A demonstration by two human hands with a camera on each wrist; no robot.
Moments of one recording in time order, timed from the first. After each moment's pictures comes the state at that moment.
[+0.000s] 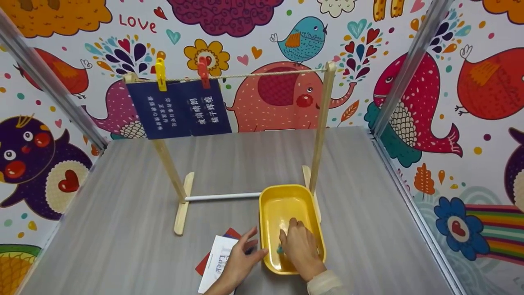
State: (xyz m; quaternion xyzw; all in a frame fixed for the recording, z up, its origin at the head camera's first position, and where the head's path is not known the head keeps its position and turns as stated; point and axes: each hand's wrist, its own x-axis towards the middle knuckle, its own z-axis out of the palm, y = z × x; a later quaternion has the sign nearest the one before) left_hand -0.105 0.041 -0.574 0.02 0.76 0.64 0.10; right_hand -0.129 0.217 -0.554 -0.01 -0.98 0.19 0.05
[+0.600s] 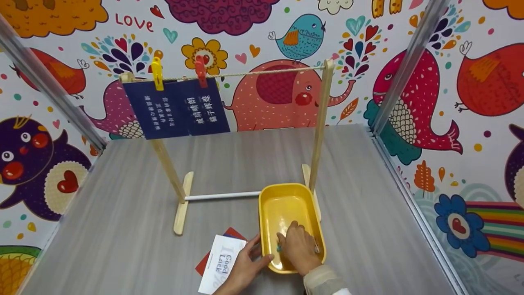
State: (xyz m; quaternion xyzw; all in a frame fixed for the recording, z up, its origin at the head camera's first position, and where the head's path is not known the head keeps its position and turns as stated) left_hand -0.102 0.051 -0.592 0.00 0.75 0.63 0.18; right_hand -0.136 0.215 -0.566 -0.07 -0.97 0.21 -0.09
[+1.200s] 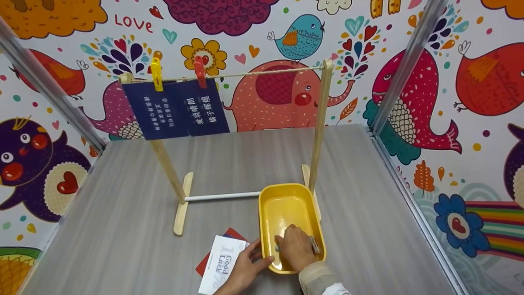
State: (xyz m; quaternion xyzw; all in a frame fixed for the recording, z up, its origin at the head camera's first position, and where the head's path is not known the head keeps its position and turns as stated) left_hand -0.105 0.052 -0.599 -0.01 0.72 0.66 0.21; right_hand -0.141 0.208 -0.574 -0.11 -0.96 0.21 -0.14
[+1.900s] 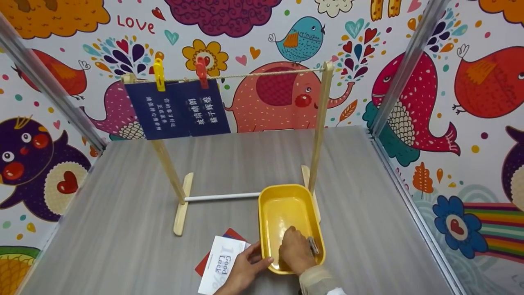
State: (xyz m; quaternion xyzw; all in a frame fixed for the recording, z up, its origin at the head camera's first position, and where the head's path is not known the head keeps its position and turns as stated) left_hand -0.100 0.050 -0.604 -0.03 0.72 0.67 0.19; right_hand -0.132 0.210 -0.568 -0.08 -0.96 0.24 -0.12
